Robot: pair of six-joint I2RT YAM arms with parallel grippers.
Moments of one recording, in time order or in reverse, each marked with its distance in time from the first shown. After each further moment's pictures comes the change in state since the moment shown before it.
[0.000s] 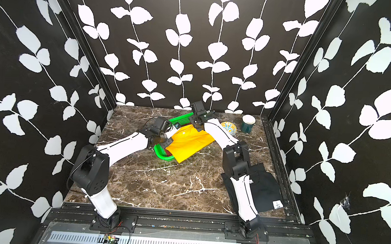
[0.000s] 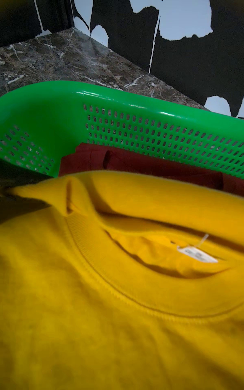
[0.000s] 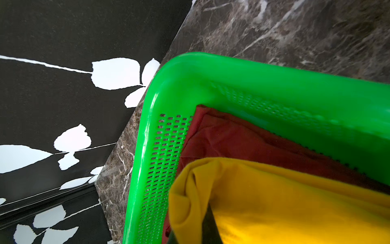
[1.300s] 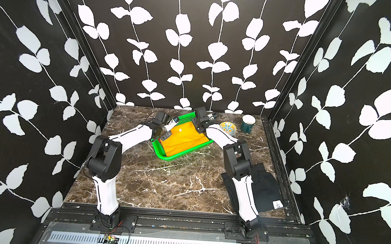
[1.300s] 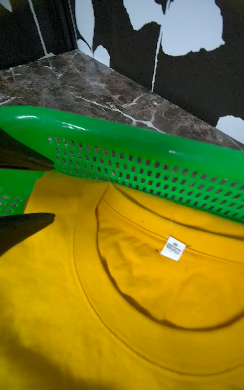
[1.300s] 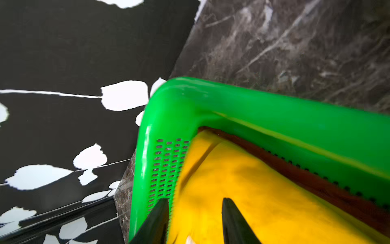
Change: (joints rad) left arm 0.079 0.179 0.200 -0.012 -0.052 0.056; right arm -0.028 -0.048 -0.230 0.333 -0.002 0.016
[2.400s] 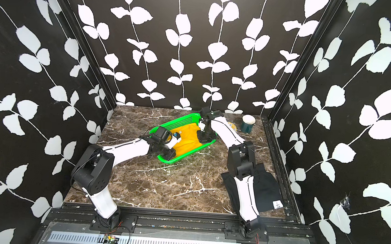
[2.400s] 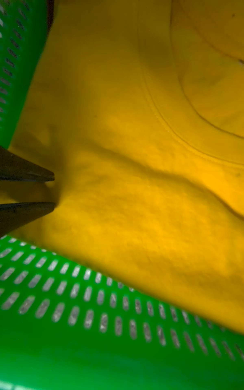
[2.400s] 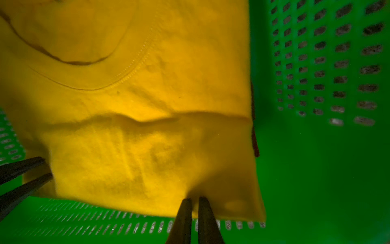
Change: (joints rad) left arm -0.102 -0.179 -0.353 -0.009 0.418 -0.382; right arm -0.042 0.024 0.232 -0.934 -0.232 -1.188
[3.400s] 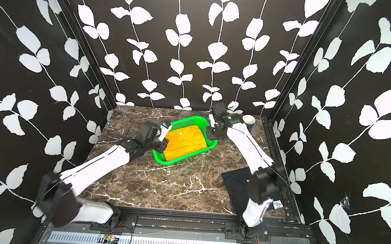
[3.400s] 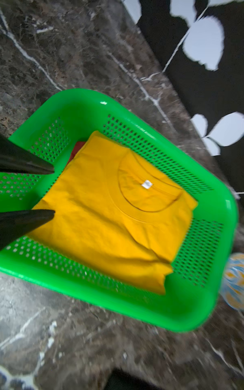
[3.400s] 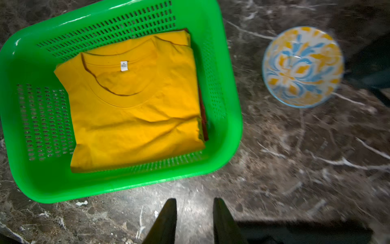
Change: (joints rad) left arm -0.068 -0.462 -0.070 0.058 -0.240 -0.028; right arm -0.020 -0.589 -0.438 0.208 0.162 0.116
